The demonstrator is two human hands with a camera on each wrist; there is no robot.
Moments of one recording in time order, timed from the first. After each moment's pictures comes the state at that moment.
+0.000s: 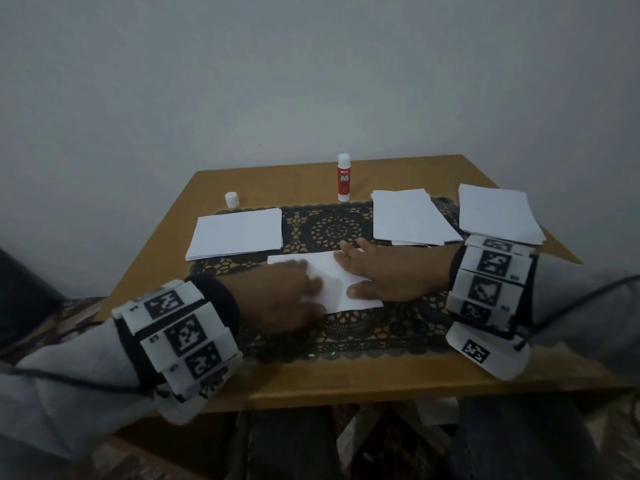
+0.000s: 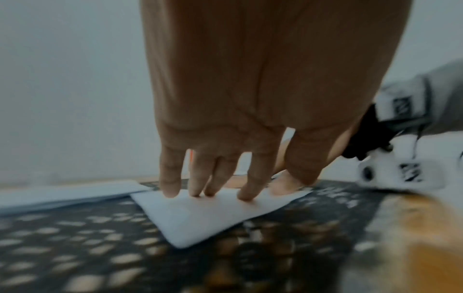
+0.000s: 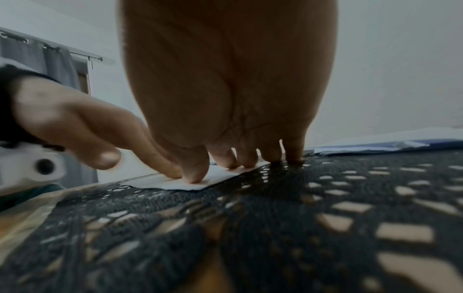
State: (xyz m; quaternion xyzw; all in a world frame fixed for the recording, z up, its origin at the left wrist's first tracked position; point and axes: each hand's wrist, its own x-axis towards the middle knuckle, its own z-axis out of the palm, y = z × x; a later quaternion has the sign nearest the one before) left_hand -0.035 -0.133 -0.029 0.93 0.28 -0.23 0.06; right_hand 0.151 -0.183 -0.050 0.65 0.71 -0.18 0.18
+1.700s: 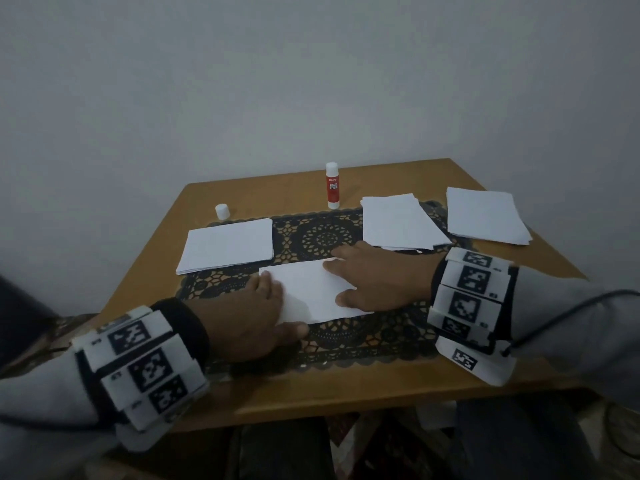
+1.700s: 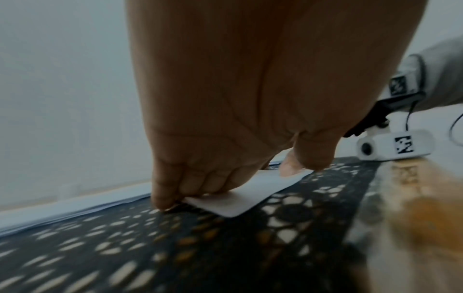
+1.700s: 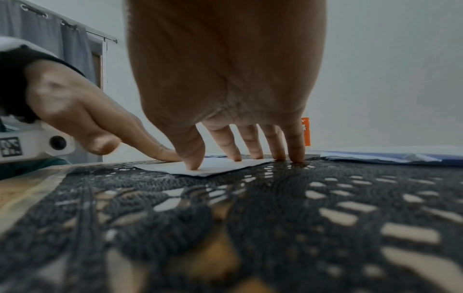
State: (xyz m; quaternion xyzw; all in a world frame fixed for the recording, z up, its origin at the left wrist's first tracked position) left_hand -0.051 -0.135 -0.036 0.88 0.35 -0.31 0.08; right_hand 0.145 -0.183 -0.052 0.66 0.73 -0.11 0.11
